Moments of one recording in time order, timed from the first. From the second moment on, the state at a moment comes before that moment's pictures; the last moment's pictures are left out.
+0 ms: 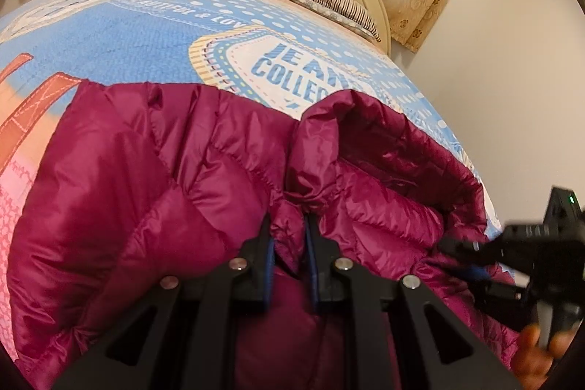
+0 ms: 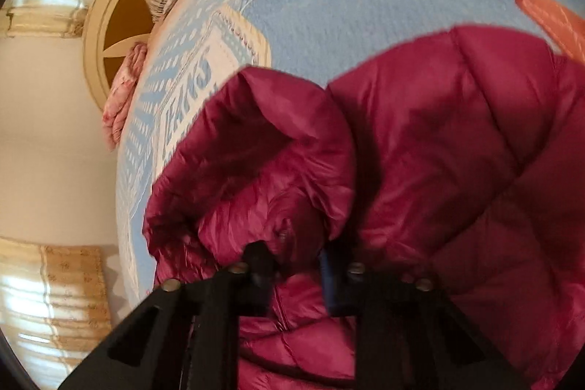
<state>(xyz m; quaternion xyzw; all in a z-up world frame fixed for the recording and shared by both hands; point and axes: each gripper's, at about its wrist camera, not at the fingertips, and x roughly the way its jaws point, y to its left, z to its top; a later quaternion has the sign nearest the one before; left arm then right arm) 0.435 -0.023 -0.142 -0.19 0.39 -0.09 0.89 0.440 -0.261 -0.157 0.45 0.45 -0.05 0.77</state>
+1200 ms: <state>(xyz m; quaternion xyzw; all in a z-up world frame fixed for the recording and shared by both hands) 0.481 -0.036 -0.133 -0.19 0.49 -0.14 0.84 0.357 -0.256 -0.171 0.30 0.38 -0.02 0.88</state>
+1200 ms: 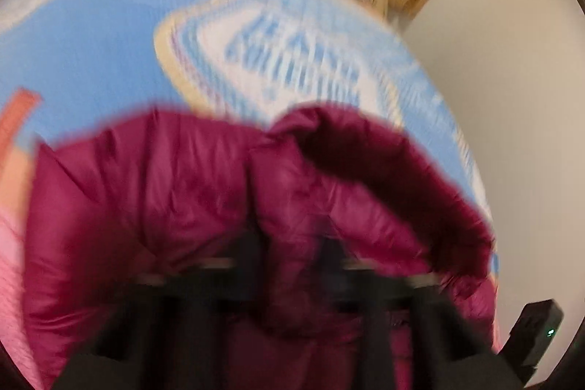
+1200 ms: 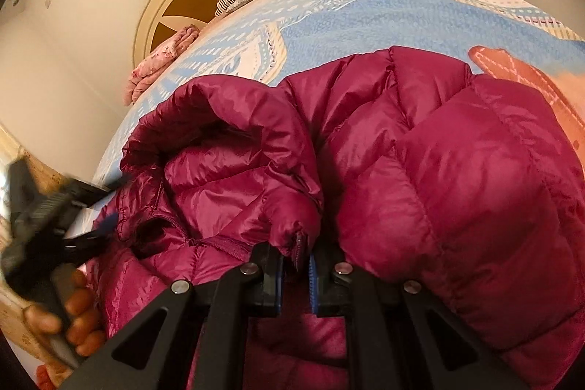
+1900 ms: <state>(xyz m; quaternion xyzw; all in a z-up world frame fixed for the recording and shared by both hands) 0.433 -0.010 -0.149 -0.21 0.41 -0.12 0.88 0.303 -0.303 -0.102 0.33 0.28 -0.11 0.90</state>
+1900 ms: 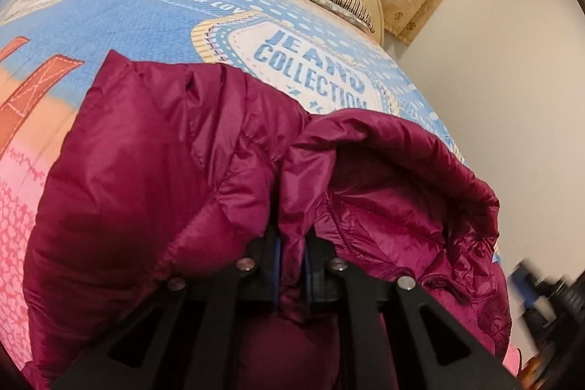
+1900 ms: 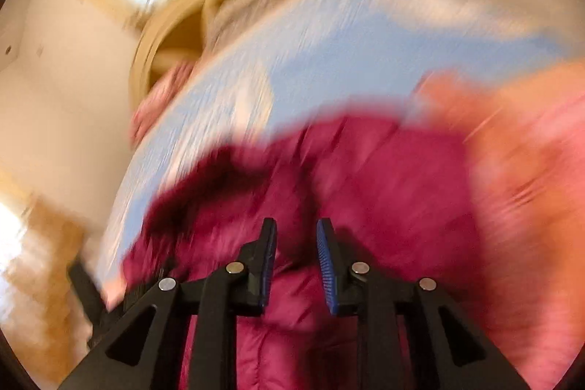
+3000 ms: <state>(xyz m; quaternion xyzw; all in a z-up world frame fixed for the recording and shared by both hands) 0.432 -0.040 -0.043 -0.11 0.34 -0.16 0.92 0.418 -0.234 -0.159 0.22 0.38 -0.02 0.90</state>
